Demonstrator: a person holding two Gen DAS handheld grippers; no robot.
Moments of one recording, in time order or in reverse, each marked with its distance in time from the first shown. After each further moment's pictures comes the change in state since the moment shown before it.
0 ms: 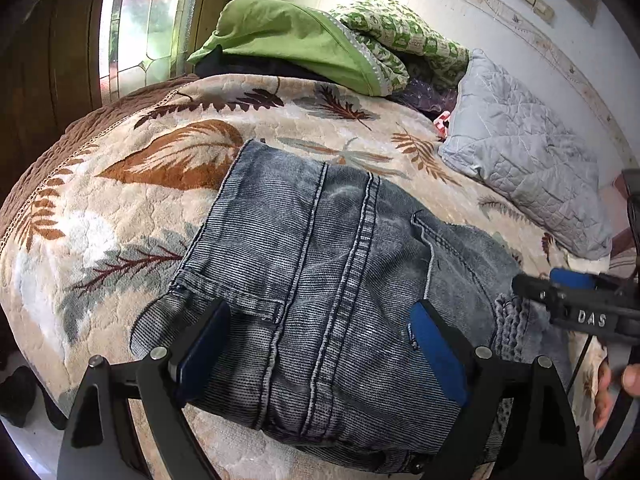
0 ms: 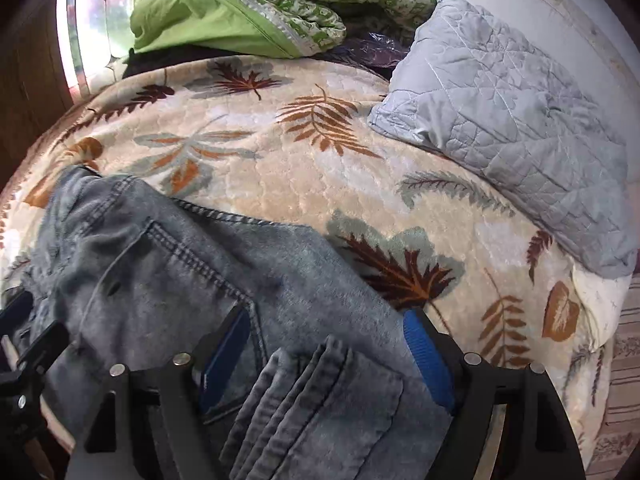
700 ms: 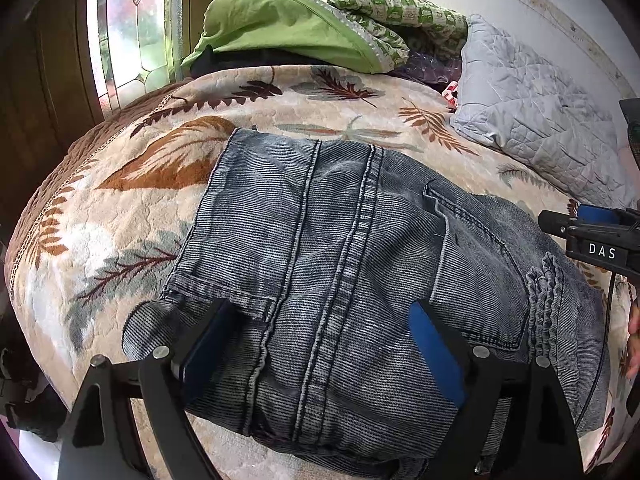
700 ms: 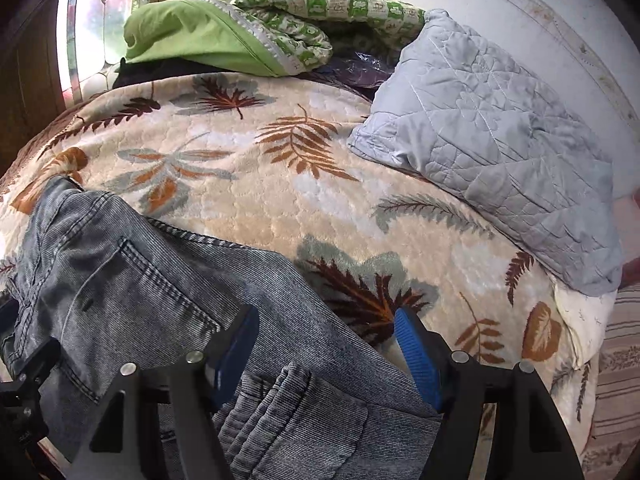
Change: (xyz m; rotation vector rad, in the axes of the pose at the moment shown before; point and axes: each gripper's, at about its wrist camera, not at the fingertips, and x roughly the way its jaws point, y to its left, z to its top) left arm 0.025 -0.020 -0.006 0.126 0.057 0.131; right arm 0.011 -0.003 0.016 -0.039 -0.074 -0.134
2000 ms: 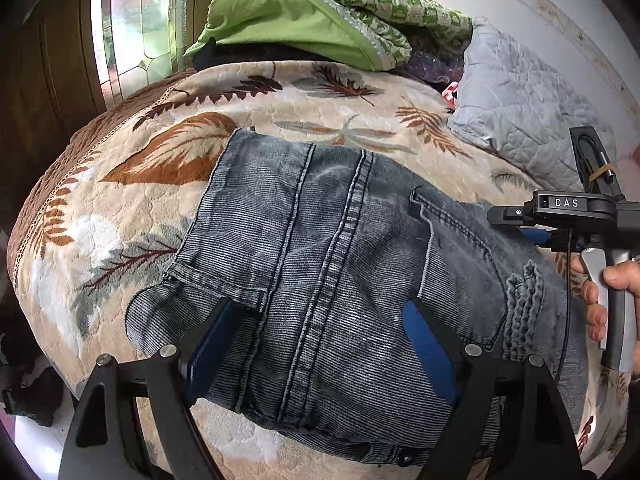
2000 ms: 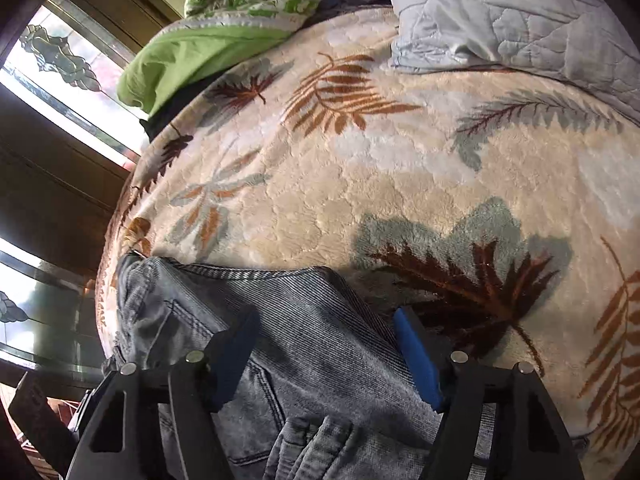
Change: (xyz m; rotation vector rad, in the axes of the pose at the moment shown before) left arm -0.007 -0.004 0.007 -0.031 0.051 -0.003; right arm 0.089 -0.054 0.023 0.291 0.239 0.605
